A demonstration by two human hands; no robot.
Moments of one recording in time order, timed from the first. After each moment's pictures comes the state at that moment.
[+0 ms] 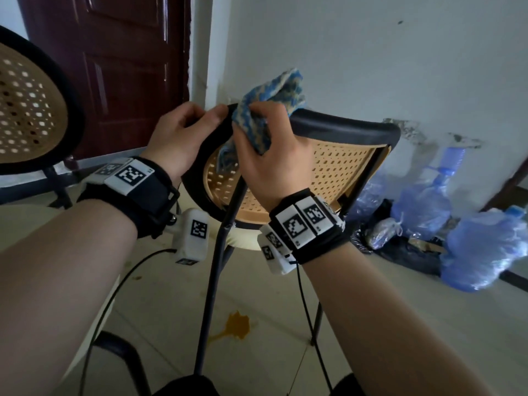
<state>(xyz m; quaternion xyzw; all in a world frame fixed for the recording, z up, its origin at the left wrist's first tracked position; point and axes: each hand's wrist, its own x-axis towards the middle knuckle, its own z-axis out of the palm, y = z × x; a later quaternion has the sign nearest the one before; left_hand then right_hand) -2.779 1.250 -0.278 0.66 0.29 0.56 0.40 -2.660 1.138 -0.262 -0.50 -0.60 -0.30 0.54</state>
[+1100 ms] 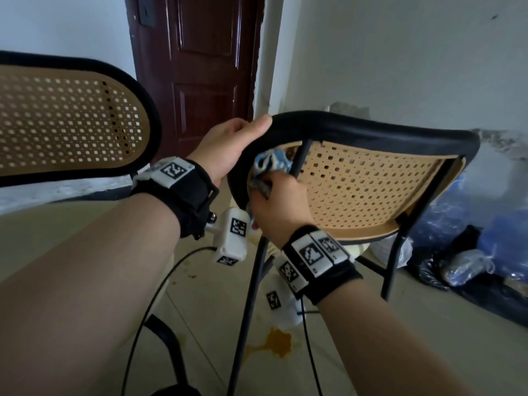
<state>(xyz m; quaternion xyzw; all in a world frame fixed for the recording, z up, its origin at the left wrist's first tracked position) -2.786 1.239 -0.266 0.65 0.34 0.50 0.47 -2.669 1.166 -0.318 -0.62 -0.65 0.02 0.44</state>
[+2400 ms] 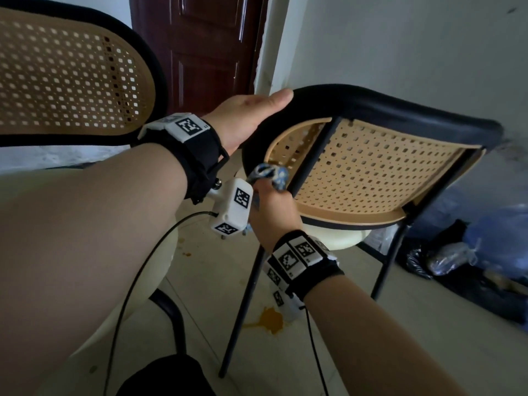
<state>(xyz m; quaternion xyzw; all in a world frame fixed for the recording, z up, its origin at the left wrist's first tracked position) -2.802 1.246 -0.268 0.70 0.29 0.42 0.50 -2.690 1.172 -0.372 -0.64 -0.71 -0.05 0.30</state>
